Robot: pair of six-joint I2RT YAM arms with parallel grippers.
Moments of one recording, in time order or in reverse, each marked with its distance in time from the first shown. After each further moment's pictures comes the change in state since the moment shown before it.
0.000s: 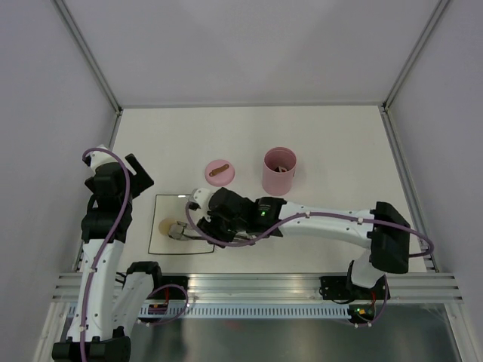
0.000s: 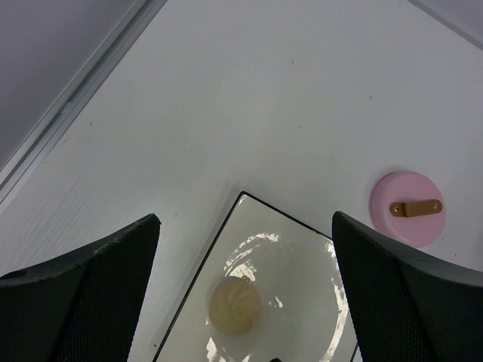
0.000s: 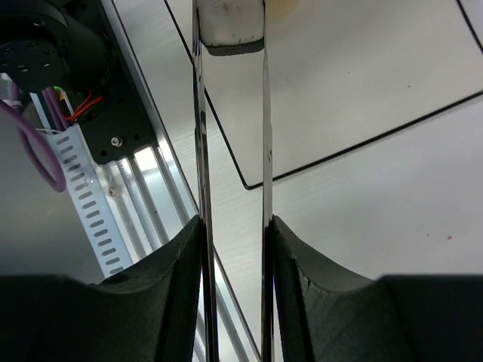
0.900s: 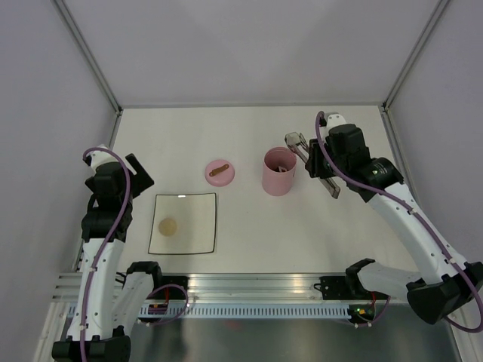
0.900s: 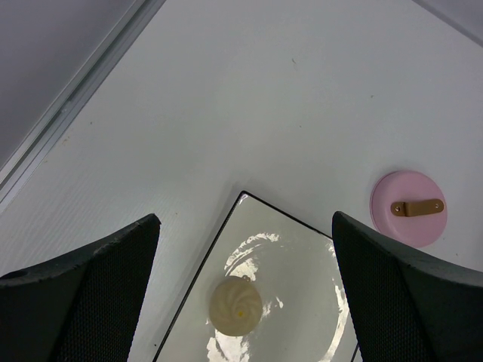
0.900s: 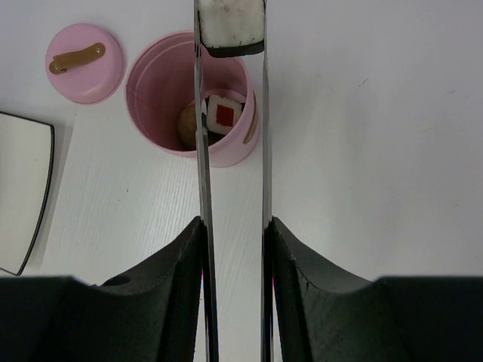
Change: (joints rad) left arm 0.000 0.003 0.000 0.000 0.000 0.000; right arm -0.801 -0.501 -0.054 -0.340 0.163 0.047
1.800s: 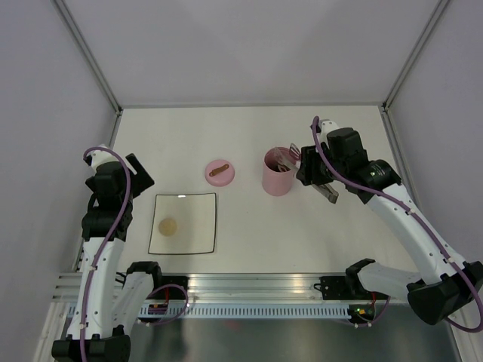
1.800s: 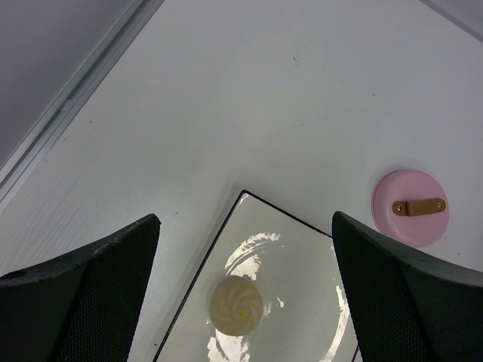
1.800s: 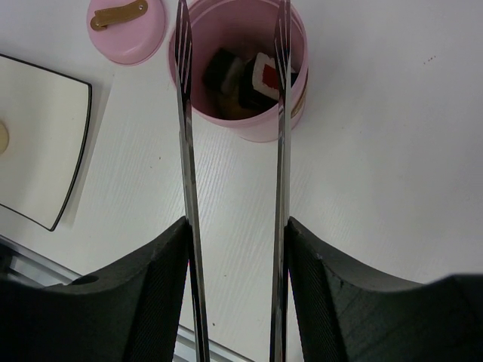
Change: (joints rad) left arm 0.000 0.011 0.000 0.000 0.000 0.000; right arm 0.000 -0.017 -0.049 -0.019 -0.169 0.013
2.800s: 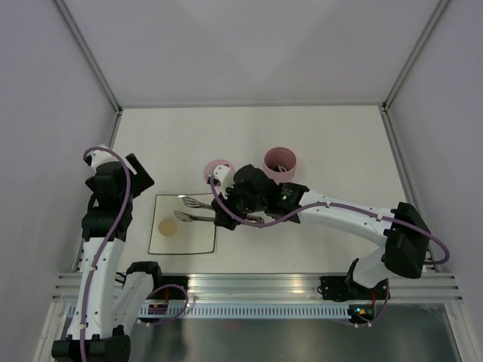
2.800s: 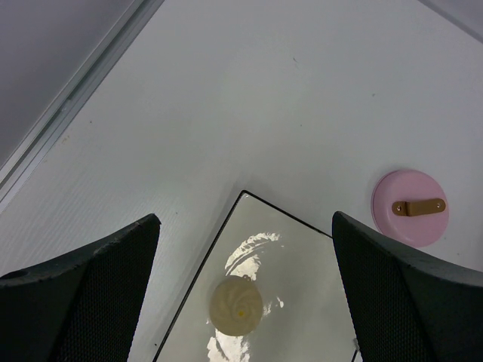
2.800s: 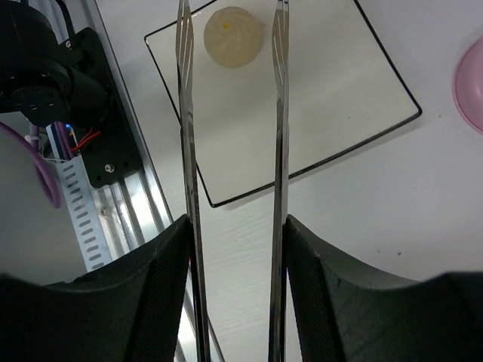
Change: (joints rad) left arm 0.000 -0.001 0.000 0.000 0.000 0.000; right arm 0.600 0.352 -0.021 0.477 -0.175 -0.093
